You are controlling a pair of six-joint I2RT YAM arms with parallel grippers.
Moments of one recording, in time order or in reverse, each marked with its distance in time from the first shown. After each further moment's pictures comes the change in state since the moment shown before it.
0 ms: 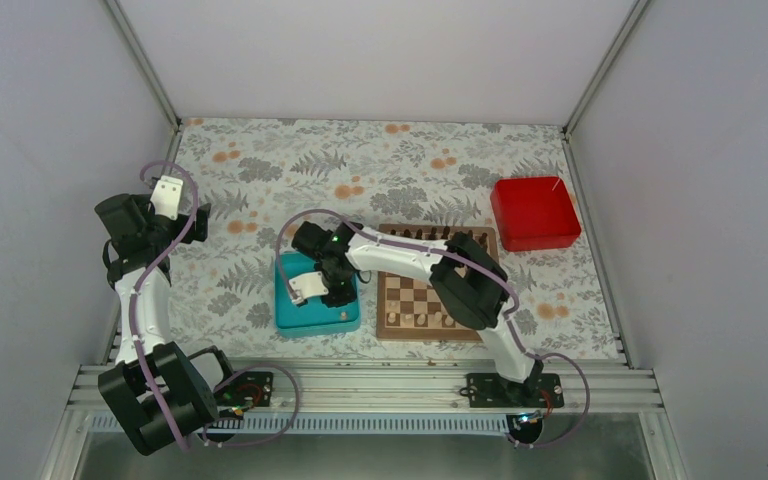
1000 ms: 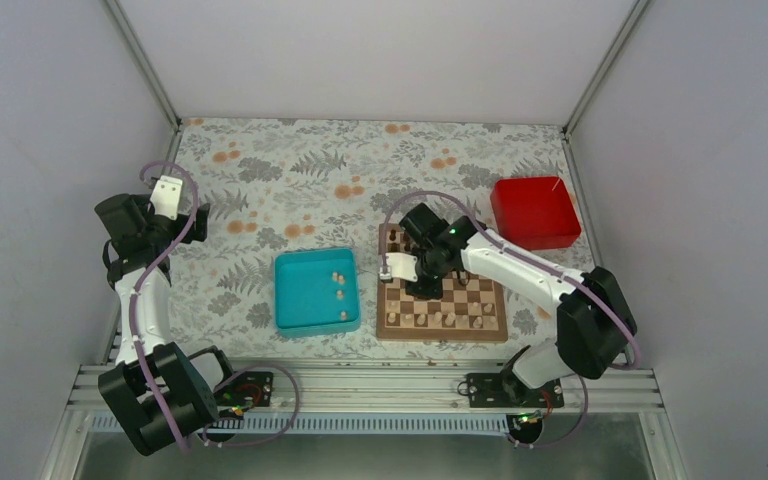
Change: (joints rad) left arm 0.000 -0.002 0.000 0.000 -0.011 0.000; right arm -0.322 -0.669 -0.594 -0.002 -0.023 0.085
